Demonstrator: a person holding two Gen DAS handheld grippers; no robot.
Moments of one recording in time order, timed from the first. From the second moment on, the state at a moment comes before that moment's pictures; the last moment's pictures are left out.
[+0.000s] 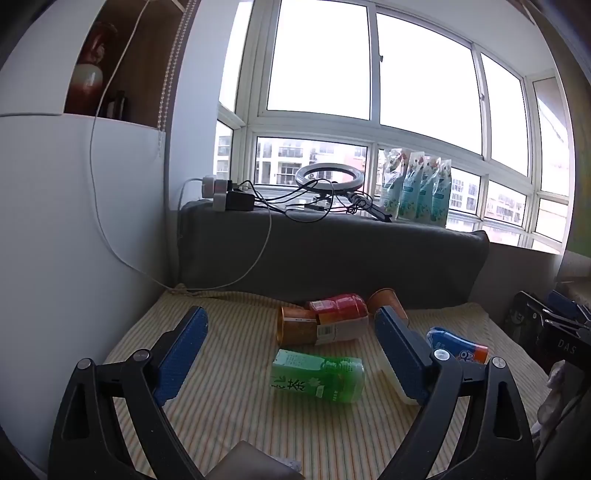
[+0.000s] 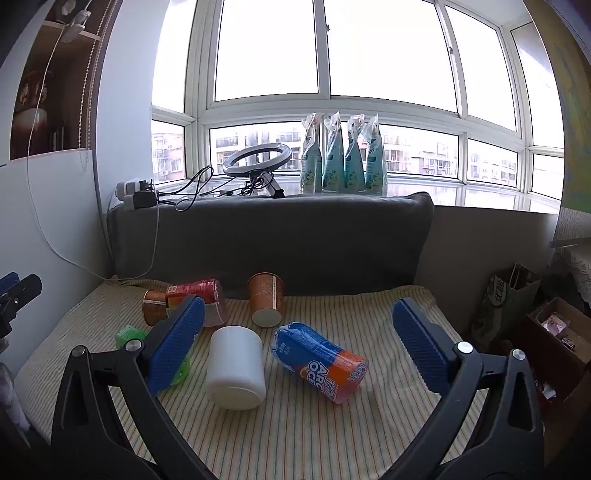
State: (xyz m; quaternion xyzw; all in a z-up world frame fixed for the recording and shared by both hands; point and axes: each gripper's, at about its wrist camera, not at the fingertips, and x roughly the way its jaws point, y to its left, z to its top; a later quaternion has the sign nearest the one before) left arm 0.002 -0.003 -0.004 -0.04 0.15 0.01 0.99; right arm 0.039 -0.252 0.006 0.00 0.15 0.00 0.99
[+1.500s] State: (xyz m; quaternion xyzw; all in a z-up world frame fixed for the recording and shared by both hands) left arm 0.000 -0.004 -0.002 -0.05 0.15 0.00 0.99; right arm 0.039 -0.252 0.004 0.01 0.15 0.01 0.99
